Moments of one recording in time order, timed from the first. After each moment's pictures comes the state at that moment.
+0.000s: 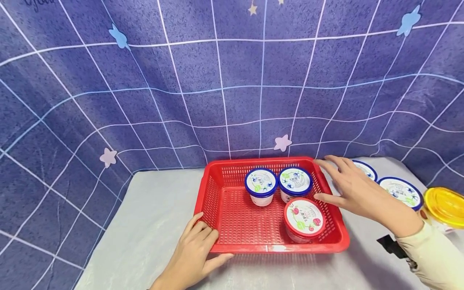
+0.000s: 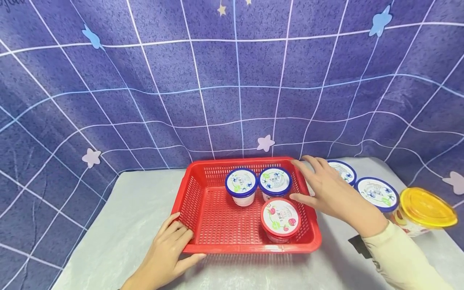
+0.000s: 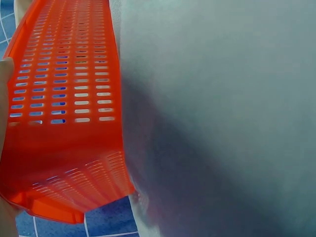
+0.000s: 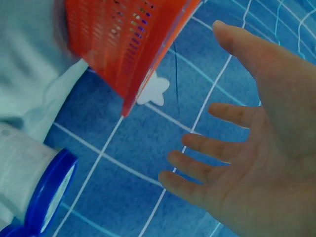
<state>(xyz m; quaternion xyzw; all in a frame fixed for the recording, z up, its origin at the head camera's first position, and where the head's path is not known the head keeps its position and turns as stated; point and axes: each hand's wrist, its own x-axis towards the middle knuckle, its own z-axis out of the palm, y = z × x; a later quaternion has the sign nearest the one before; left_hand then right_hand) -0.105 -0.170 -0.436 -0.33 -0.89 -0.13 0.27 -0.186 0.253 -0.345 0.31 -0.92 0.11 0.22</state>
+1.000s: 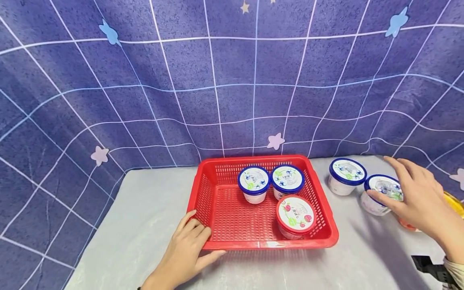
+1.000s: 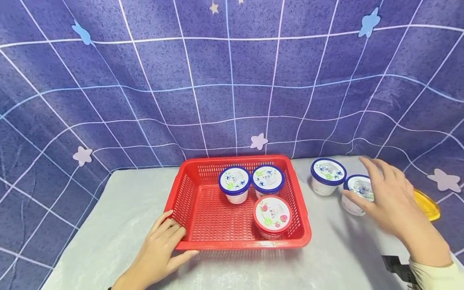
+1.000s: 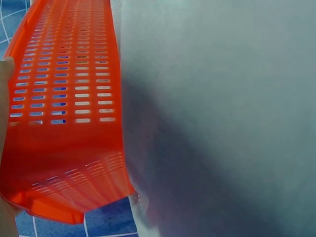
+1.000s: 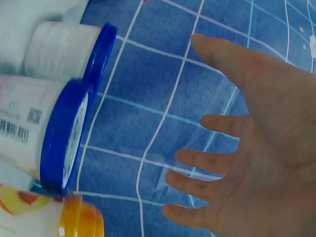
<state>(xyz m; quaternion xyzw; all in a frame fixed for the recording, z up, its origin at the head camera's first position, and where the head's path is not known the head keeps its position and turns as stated) -0.108 -0.171 -0.439 -0.35 -0.88 -0.15 0.30 -0.141 0.361 -0.355 0.09 -0.95 0.15 0.25</state>
